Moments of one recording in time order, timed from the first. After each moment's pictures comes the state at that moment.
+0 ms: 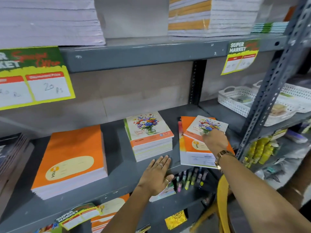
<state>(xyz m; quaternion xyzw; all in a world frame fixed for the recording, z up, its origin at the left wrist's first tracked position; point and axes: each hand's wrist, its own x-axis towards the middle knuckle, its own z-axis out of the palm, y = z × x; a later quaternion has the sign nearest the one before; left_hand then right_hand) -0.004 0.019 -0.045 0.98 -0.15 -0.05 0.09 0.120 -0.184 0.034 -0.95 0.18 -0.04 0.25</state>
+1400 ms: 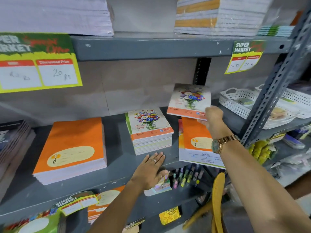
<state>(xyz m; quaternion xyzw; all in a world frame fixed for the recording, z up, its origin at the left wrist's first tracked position) -0.012 0.033 -0.047 0.99 -0.13 -0.05 0.09 0.138 -0.166 0.103 -0.70 0.13 -0.02 0.70</state>
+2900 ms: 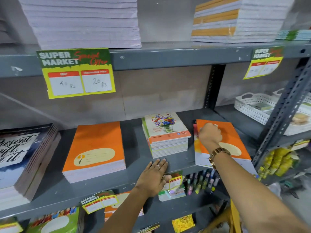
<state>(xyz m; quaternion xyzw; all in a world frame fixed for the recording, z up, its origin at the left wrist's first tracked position) -0.042 0.066 -0.041 0.99 -0.08 -0.06 0.09 0.104 -0.106 0.060 -0.96 0.11 -0.09 0.25</state>
